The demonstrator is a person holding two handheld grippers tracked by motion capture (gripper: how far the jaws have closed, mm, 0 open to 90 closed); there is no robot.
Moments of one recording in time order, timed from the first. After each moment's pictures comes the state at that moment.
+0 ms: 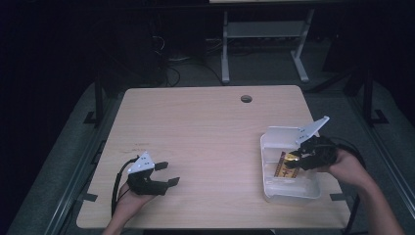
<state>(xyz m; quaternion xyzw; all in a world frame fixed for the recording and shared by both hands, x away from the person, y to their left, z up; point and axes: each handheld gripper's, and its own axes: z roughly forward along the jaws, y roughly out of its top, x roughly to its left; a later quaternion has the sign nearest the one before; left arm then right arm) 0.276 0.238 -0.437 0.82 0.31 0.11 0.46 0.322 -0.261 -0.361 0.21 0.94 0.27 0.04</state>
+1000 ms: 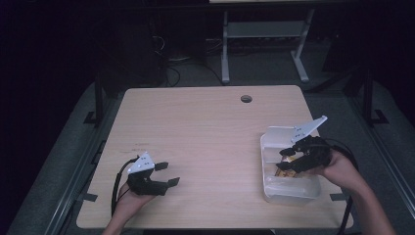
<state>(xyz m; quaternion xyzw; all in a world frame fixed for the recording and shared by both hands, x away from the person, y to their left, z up) 0.276 0.238 -0.437 0.82 0.31 0.11 0.46 0.316 -0.244 -0.356 0.24 0.92 0.32 0.03</state>
